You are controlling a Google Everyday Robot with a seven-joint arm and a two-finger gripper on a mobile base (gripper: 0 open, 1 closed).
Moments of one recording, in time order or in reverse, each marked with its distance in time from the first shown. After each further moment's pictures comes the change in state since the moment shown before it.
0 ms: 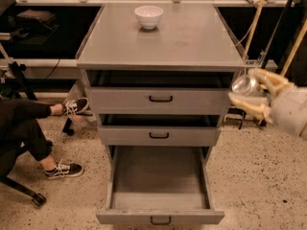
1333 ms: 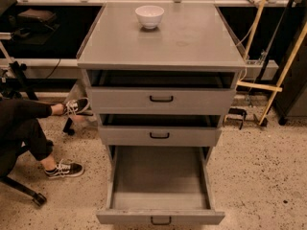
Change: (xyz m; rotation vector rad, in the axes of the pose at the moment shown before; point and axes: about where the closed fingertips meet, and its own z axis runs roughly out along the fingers) arm -0.321 -0.132 0.126 0.151 -0.335 -0.462
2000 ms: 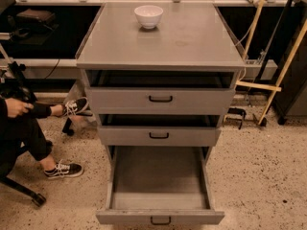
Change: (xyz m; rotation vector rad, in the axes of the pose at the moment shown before) arm 0.096 0.023 0.035 -0.081 0.077 -0.014
